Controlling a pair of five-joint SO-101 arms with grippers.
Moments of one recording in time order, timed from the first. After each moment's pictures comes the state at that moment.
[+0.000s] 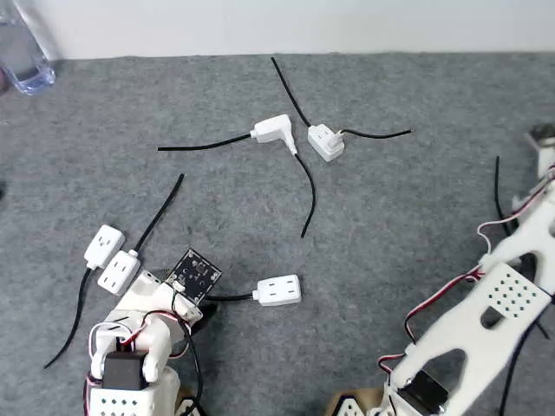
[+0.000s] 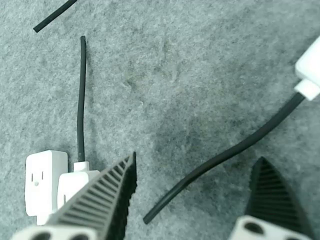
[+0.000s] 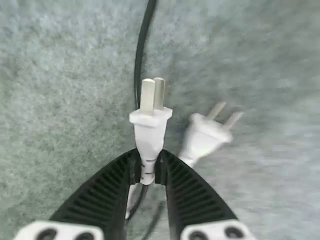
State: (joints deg) left arm -2.0 -103.4 96.6 68.9 -28.4; right arm 39.0 70.1 -85.9 100.5 48.4
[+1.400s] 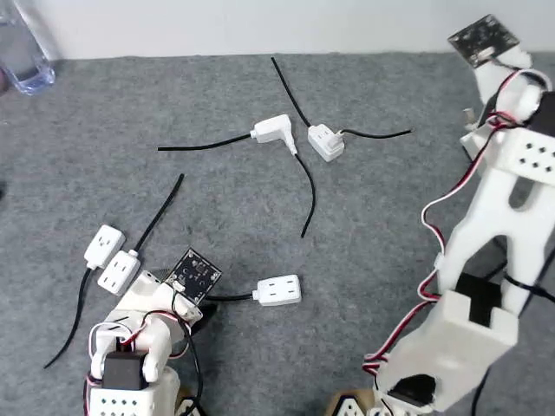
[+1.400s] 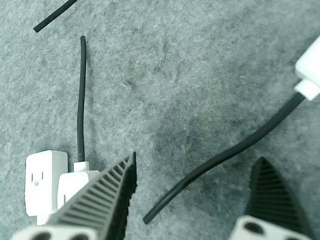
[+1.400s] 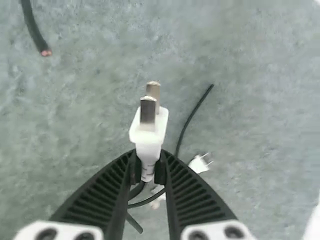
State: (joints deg) left arm -2.0 -103.4 96.6 68.9 -28.4; right arm 18.7 16.4 -46.9 100.7 45.9
